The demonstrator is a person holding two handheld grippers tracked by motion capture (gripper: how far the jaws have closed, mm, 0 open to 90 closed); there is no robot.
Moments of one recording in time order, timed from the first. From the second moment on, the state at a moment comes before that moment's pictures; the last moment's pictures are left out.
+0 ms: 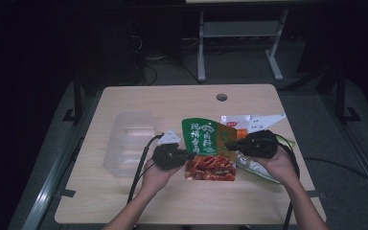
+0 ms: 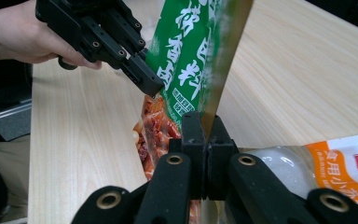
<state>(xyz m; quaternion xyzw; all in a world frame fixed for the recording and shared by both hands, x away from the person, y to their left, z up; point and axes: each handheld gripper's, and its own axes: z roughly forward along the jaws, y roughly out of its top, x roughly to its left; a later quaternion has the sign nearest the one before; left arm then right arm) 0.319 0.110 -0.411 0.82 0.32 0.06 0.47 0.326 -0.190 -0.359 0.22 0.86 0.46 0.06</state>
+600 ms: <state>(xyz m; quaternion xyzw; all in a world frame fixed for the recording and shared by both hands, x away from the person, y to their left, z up) 0.315 0.108 -0.411 0.83 0.31 0.07 0.46 0.339 -0.173 -0.384 0.26 0.87 0.43 0.03</state>
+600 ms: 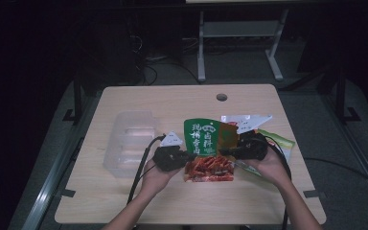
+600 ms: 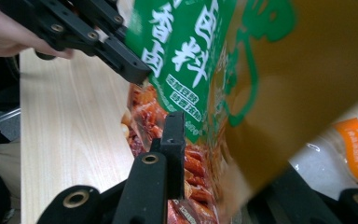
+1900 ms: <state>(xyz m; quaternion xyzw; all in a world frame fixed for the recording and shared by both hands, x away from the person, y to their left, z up) 0.273 0.139 -0.409 0.83 0.29 0.11 0.46 0.326 -0.159 -0.338 0.27 0.84 0.46 0.04</state>
